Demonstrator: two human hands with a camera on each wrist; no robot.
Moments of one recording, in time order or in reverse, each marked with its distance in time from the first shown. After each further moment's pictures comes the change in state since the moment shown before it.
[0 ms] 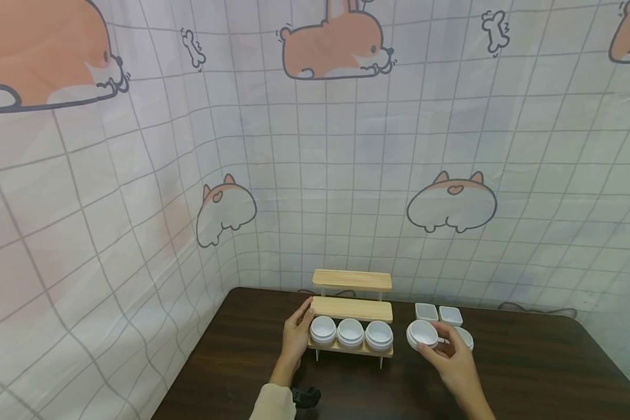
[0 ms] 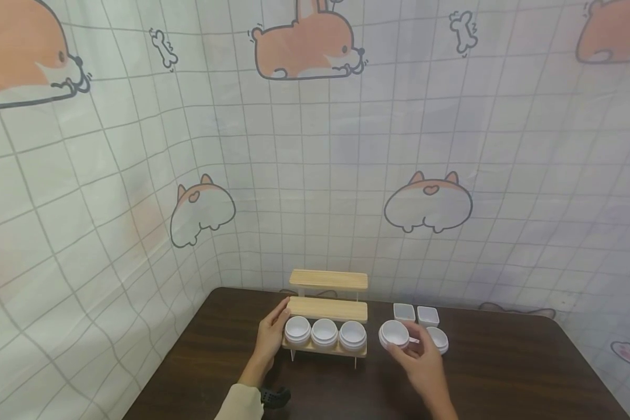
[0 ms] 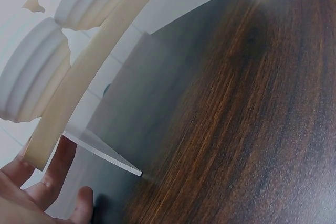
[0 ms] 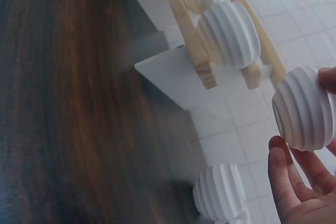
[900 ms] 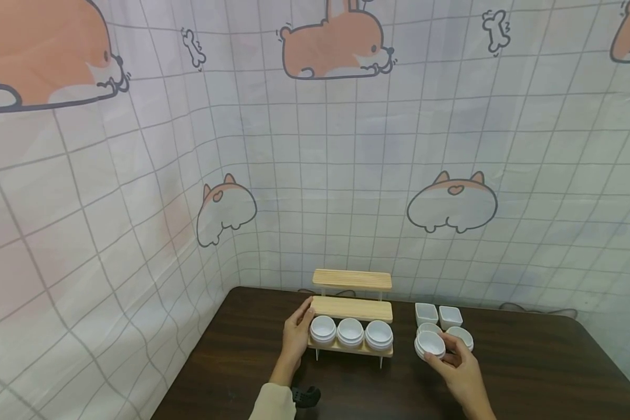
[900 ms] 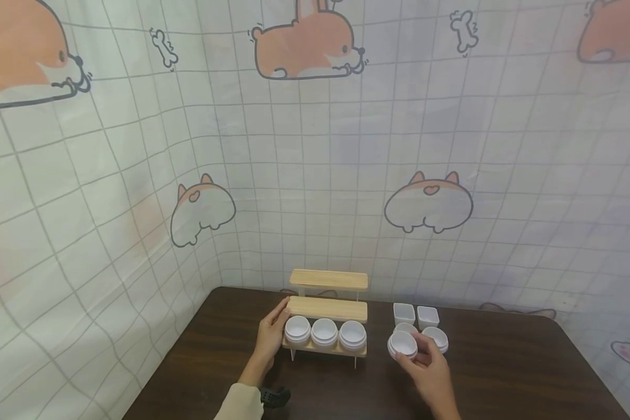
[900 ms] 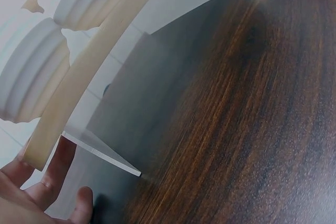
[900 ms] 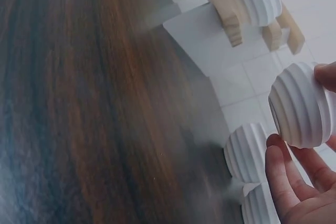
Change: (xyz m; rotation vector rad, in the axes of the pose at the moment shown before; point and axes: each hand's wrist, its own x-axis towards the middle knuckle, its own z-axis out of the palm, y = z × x) left_hand 0.000 -0.002 0.000 0.002 -0.004 0.005; right_hand -0.006 0.025 -0.015 -0.134 0.000 0.081
